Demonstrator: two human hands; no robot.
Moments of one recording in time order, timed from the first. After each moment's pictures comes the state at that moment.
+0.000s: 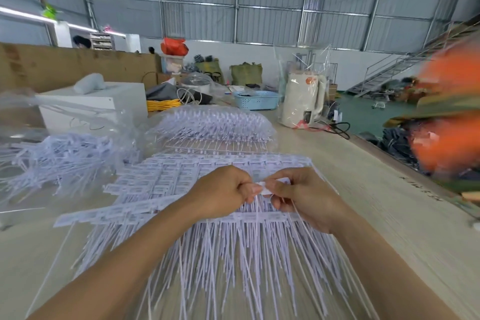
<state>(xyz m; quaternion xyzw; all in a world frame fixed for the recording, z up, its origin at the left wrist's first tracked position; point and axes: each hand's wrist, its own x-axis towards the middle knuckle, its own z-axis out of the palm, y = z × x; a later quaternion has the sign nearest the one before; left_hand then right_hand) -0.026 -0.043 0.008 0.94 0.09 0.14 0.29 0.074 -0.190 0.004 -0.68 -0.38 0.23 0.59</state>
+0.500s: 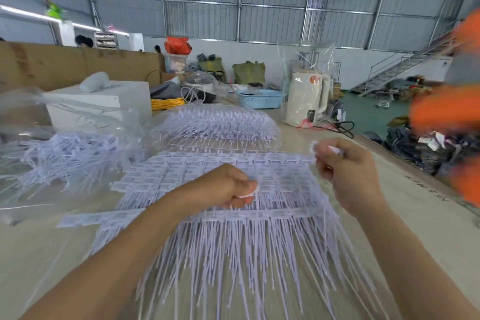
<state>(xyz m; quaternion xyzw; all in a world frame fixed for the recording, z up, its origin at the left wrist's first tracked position) -0.042 -0.038 0.020 0.86 0.09 0.03 0.50 0.094 -0.213 0.024 -0.62 -0.29 -0.01 0.73</state>
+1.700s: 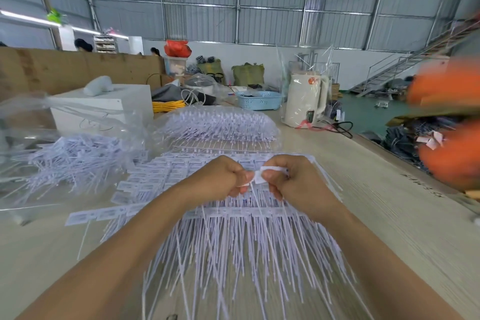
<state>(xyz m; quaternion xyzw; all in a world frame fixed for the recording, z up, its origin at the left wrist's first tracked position) -0.045 -0.034 0.025 0.88 0.12 0.10 0.45 0.057 -0.177 0.015 -0.73 -0.45 0.05 0.51</state>
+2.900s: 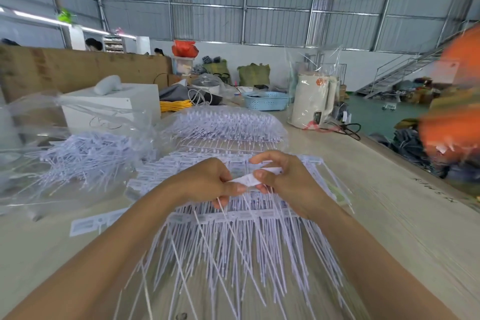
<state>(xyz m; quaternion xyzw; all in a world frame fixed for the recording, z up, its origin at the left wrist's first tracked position) -0.062 -0.009 0.026 0.93 0.16 0.05 0.33 0.051 -0.147 0.011 -0.67 -0.41 0.15 0.59</state>
